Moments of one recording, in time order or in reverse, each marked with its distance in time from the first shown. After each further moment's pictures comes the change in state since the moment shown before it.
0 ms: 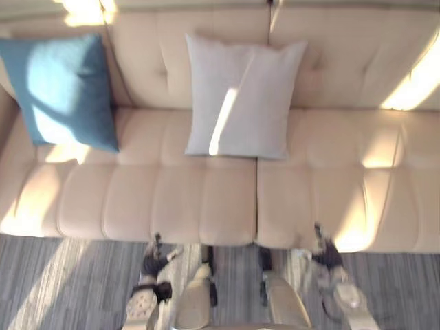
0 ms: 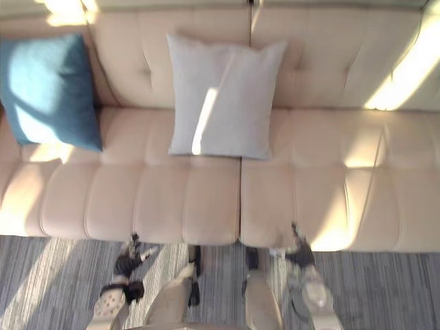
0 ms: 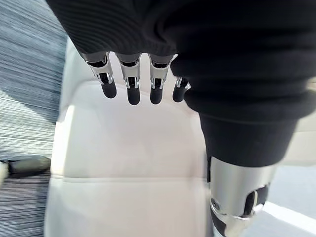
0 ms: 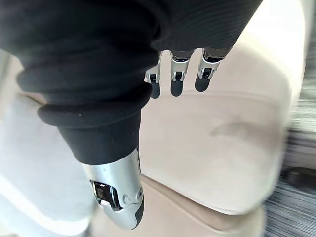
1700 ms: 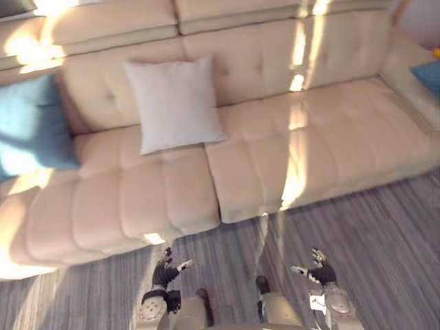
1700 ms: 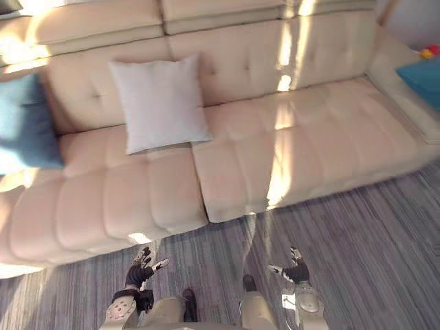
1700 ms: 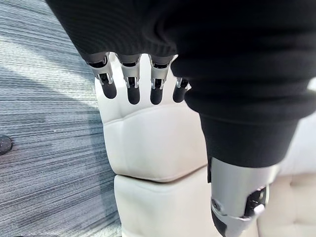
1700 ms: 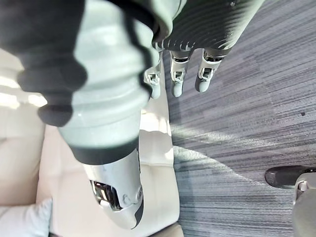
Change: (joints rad) left arm -0.083 -0.029 0.003 -0.004 0.027 0.054 -0.012; right arm -0.166 0.106 -0.064 0.039 0.005 0.093 -0.030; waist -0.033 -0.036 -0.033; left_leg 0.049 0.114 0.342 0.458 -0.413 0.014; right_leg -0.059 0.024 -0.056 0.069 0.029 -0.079
